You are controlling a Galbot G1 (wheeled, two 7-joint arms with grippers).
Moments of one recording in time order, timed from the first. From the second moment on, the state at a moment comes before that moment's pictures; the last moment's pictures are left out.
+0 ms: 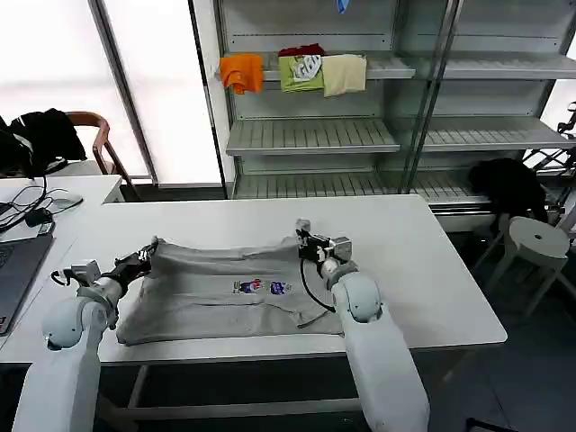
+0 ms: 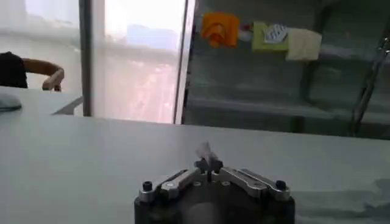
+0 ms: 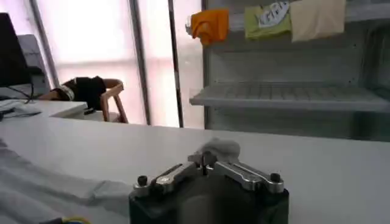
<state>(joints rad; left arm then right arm) 0.88 -1.14 -0.71 -1.47 -0.46 0.46 0.33 -0.77 1.55 0.34 1.59 0.08 -0.53 -0.19</state>
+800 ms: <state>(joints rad) 1.07 -1.11 -0.75 -1.54 -0.55 0.38 0.42 -1.06 1.48 0.37 1.87 0.08 -0.55 -0.21</state>
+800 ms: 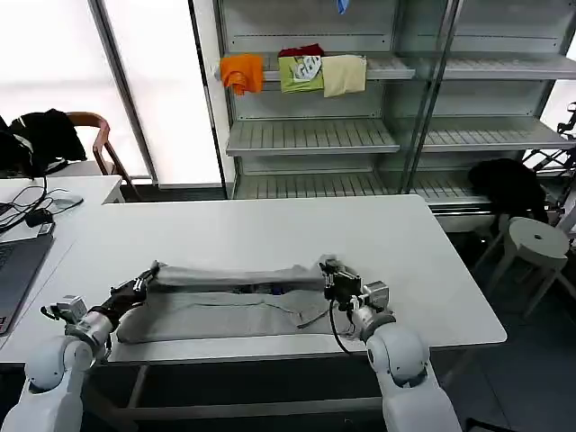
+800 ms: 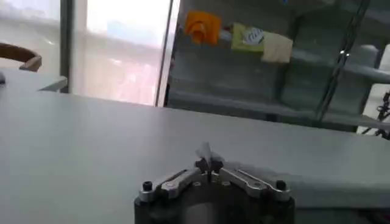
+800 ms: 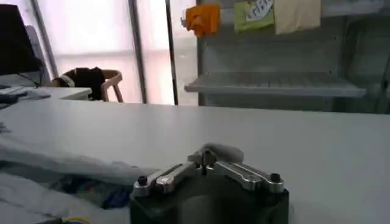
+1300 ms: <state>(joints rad) 1.12 -1.10 -0.77 -1.57 -0.52 0.36 0.40 -1.15 1.48 0.37 1.89 -0.04 -0.50 -0.18</state>
